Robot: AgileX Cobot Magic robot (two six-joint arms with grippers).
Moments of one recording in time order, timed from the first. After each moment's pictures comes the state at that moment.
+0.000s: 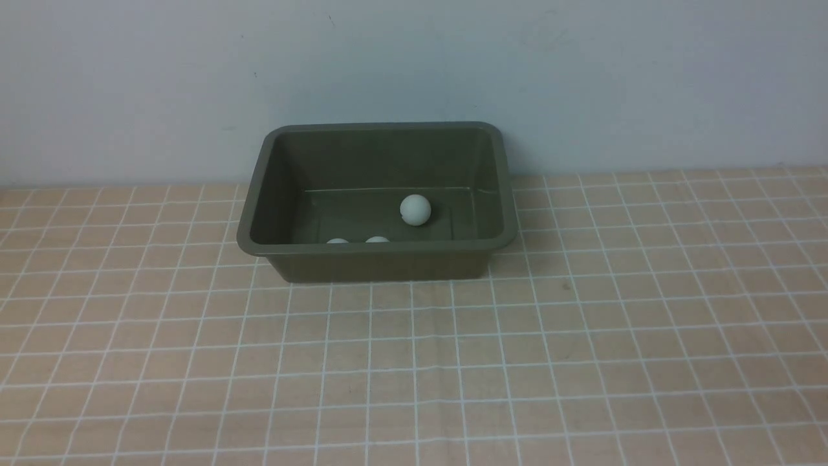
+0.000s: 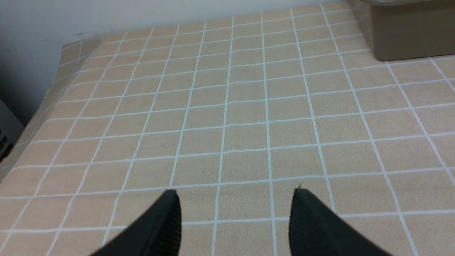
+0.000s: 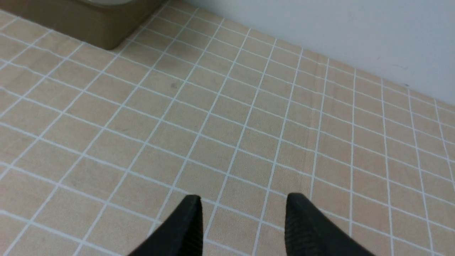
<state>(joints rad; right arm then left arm) 0.10 0.39 -0.30 0.11 0.56 -0.36 0.10 -0.01 0.02 0.06 0.41 0.06</state>
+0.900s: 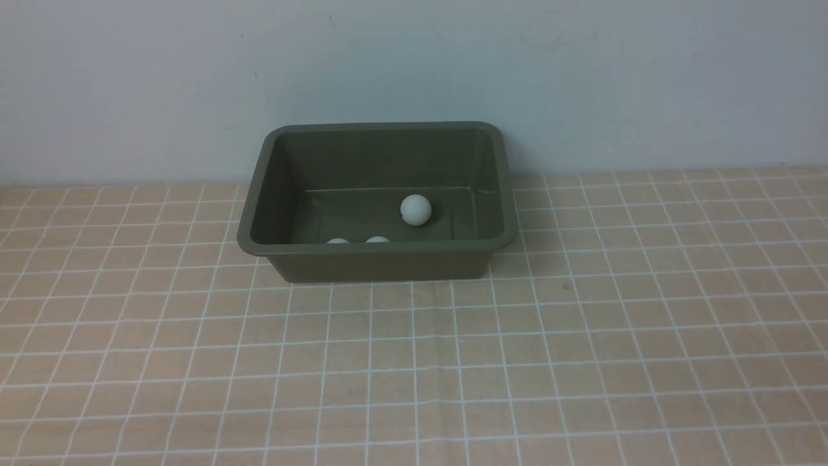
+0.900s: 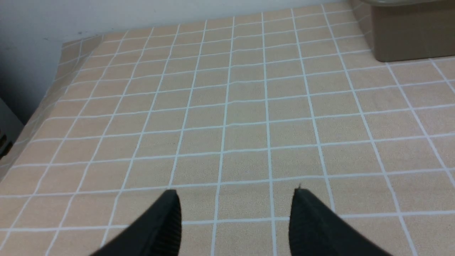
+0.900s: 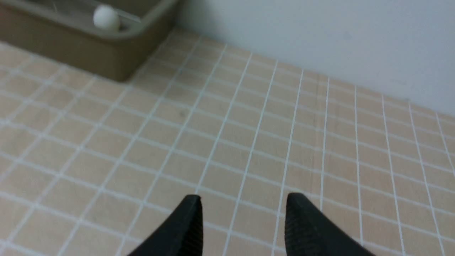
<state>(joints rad) 0.10 0.23 -0.28 0.18 0.52 -0.31 0.10 -0.01 0.02 0.06 0.41 0.05</state>
